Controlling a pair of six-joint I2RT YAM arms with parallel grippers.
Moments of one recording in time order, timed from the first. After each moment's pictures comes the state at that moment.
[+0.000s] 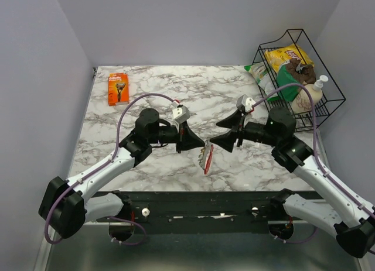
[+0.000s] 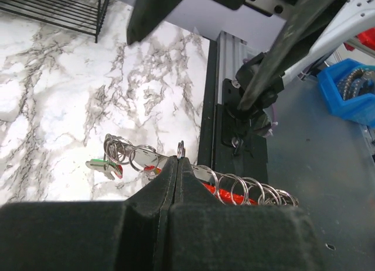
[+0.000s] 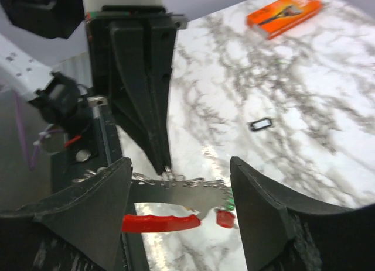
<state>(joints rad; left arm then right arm) -0.64 1.14 0.74 0.27 0.86 -0.29 0.60 0.92 0.86 -0.09 -0.65 0.04</state>
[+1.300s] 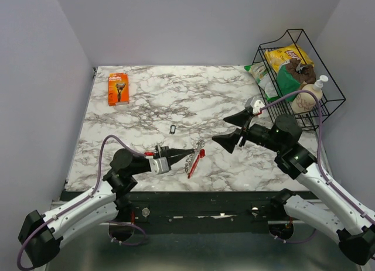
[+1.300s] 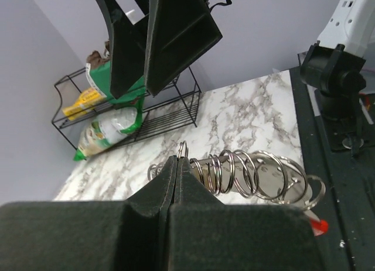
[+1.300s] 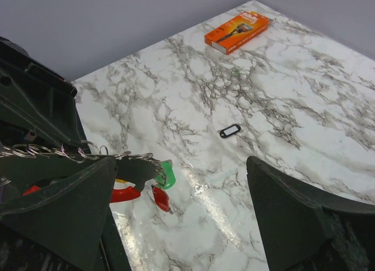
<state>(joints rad) -0.80 0.68 0.35 0.61 0.60 0.27 0.60 0.82 0.77 0.01 -0.47 0.09</state>
